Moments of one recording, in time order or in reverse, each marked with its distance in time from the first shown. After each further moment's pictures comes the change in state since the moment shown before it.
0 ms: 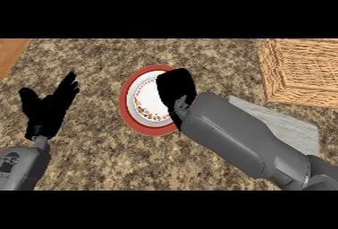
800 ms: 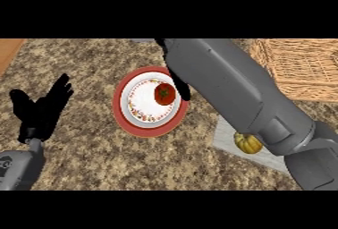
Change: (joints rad) left arm 0.029 0.003 0.039 -0.021 0.000 0.004 0.020; right arm -0.386 0.040 -0.267 0.412 -0.218 0.405 0.046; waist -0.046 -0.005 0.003
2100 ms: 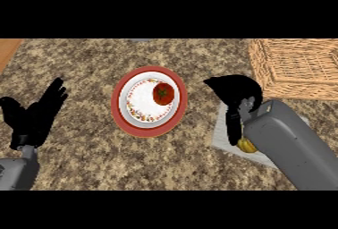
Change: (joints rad) left arm 0.058 -0.016 0.057 -0.054 -0.035 -0.038 0.001; right arm 0.704 -0.247 -0.032 -0.749 0.164 -0.127 -0.025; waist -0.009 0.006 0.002
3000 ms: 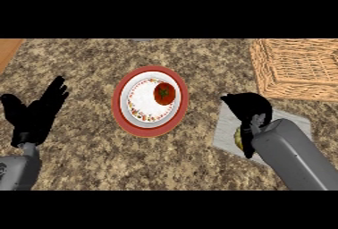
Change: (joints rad) left arm -0.017 -0.050 0.059 -0.002 -0.060 -0.052 0.029; right arm 0.194 0.003 -0.057 0.015 0.242 0.055 -0.132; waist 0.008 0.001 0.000
